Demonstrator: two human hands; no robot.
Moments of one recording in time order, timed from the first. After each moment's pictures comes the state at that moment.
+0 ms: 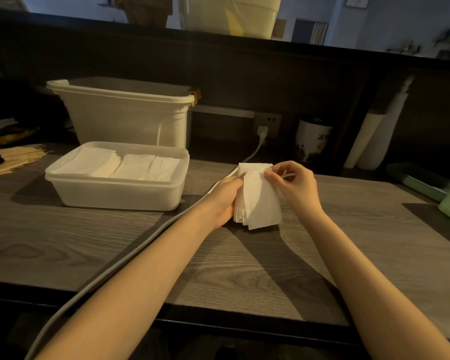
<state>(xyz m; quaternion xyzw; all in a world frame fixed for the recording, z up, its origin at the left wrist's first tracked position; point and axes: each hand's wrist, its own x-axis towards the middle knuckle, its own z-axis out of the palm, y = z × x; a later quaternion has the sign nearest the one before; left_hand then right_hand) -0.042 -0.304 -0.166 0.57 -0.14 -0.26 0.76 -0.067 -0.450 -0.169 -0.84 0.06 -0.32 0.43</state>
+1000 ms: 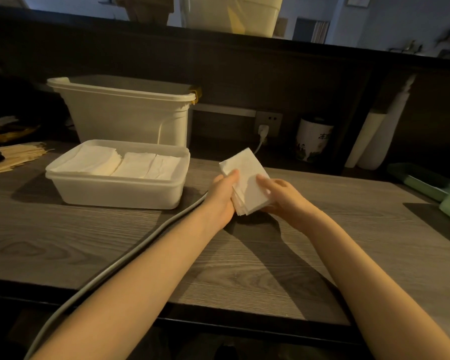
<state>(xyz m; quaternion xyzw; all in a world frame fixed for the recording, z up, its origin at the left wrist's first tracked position) -0.033 -0.310 -0.172 0.51 0.00 -0.20 0.84 -0.070 -0.433 -0.172 -0.75 0.13 -0.01 0.65</state>
